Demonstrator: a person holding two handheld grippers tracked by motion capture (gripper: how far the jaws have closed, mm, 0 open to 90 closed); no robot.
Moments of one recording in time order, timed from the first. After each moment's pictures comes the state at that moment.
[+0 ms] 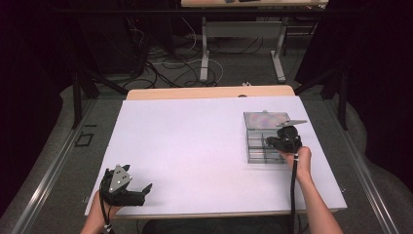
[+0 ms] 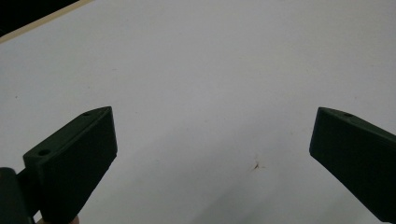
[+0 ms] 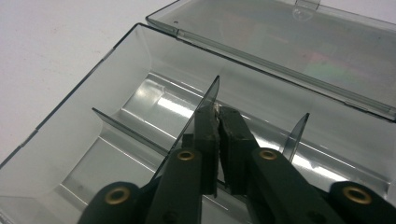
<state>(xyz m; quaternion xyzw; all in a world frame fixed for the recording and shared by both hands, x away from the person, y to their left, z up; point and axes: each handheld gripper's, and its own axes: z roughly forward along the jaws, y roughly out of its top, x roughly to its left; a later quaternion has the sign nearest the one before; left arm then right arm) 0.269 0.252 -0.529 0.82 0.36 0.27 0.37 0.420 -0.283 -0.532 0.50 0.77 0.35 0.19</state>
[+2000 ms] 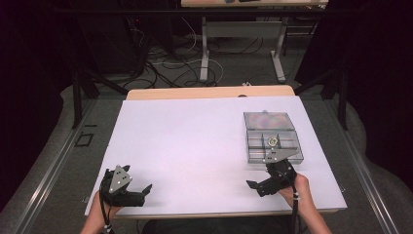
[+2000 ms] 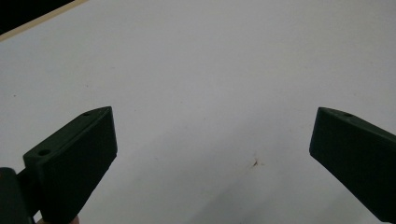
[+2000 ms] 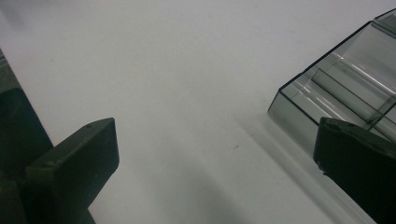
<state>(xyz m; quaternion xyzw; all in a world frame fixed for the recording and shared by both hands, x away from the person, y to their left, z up) 0.268 0.251 -0.531 0.82 0.36 0.26 0.37 0.300 -0.225 -0.500 0.33 0.86 0.38 0.13</state>
